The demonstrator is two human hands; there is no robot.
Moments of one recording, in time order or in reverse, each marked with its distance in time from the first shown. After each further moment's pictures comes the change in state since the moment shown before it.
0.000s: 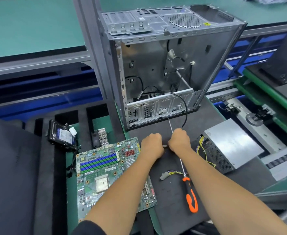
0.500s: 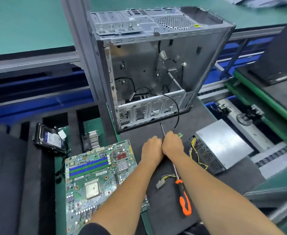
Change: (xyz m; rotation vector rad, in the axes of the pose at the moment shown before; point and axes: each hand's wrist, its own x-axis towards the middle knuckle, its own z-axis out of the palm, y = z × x) left_hand 0.004 0.018 0.025 -0.073 0.071 0.092; right_hand -0.005 0.004 0.006 -0.024 0.045 -0.050
